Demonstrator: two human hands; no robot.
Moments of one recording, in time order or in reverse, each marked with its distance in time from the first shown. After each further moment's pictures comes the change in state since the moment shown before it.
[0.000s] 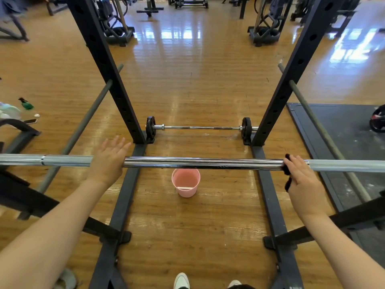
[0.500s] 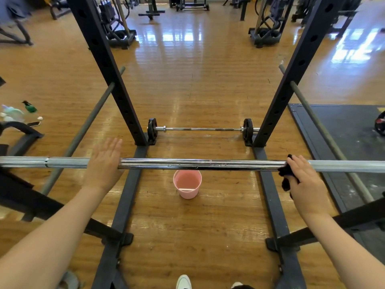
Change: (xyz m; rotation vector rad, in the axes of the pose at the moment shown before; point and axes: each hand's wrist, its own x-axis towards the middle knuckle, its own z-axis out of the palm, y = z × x) left_hand -0.010 -0.006 -0.003 -0.131 0.025 -0.095; right_hand 0.003 -0.001 -0.004 0.039 -0.021 0.019
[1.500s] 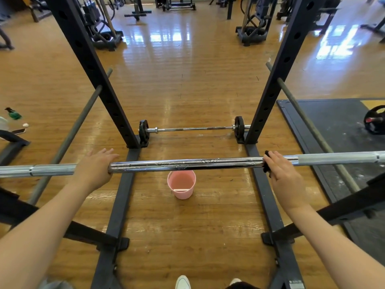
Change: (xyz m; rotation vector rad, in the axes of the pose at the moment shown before) left_hand 0.020 0.005 -0.020 0.123 -0.348 -0.001; right_hand 0.002 -0.010 0.011 -0.089 0.045 -0.187
